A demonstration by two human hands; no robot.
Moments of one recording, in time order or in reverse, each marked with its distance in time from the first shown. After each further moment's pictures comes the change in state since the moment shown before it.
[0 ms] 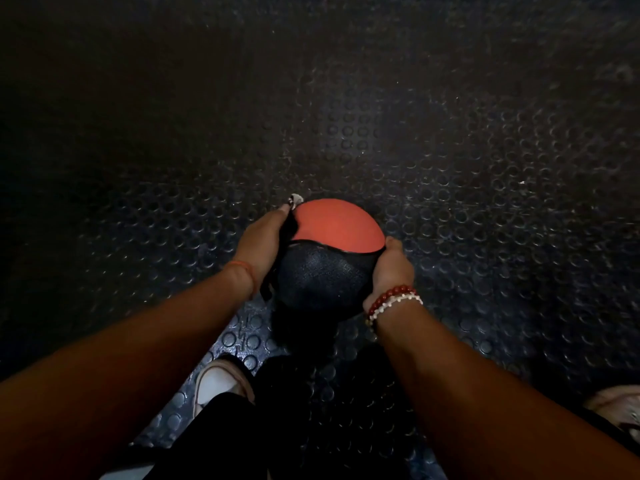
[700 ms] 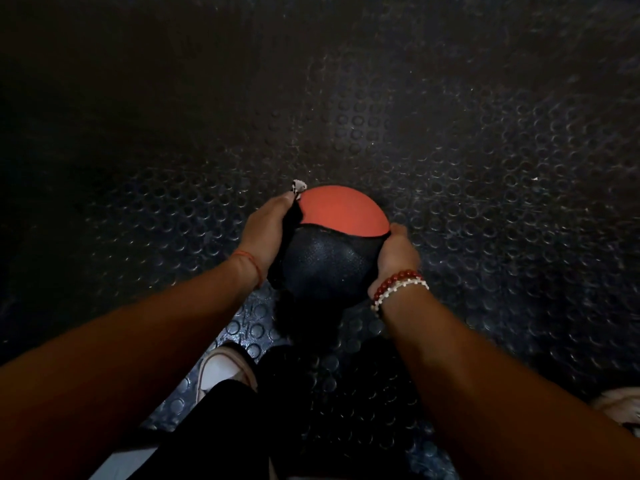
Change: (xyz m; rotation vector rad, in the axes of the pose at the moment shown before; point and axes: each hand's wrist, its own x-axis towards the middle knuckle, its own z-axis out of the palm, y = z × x) left_hand -0.008 0.004 0.000 -0.096 0.052 -0.015; right_hand 0.008 -0.007 0.005 -0.069 0.005 -0.023
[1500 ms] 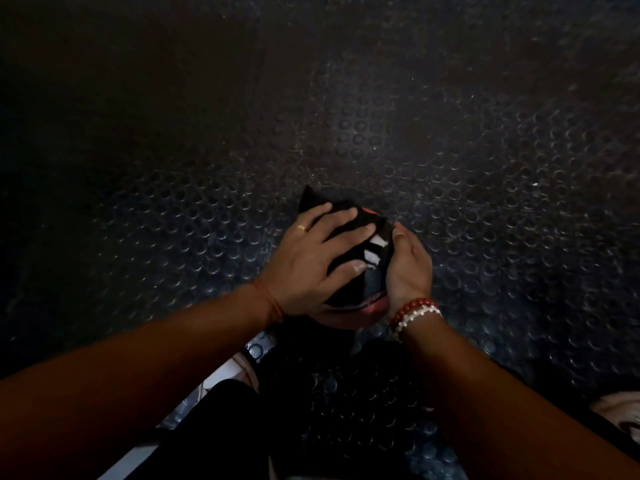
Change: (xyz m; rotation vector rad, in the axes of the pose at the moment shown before) left_hand -0.042 -0.010 0.016 0.987 -0.206 1.102; right_hand -0.018 0.008 -0.024 -0.218 -0.031 -0.444
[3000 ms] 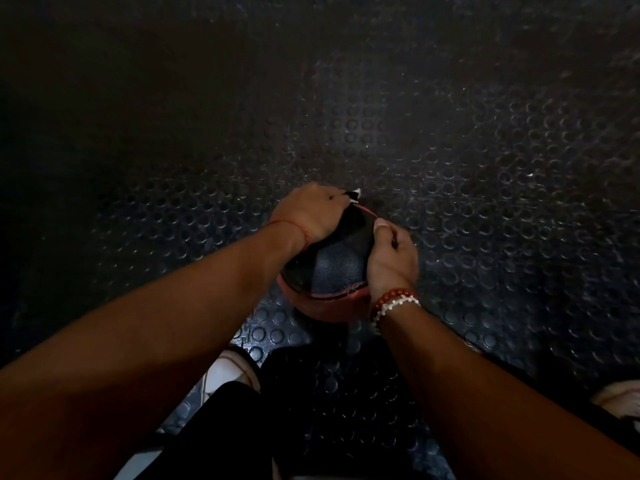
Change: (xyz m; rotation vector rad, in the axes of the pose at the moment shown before) left_hand 0.088 -0.009 -0.010 -0.136 -0.332 -0.710; right_hand 0.009 0.006 0.011 -0.124 0.077 0.035
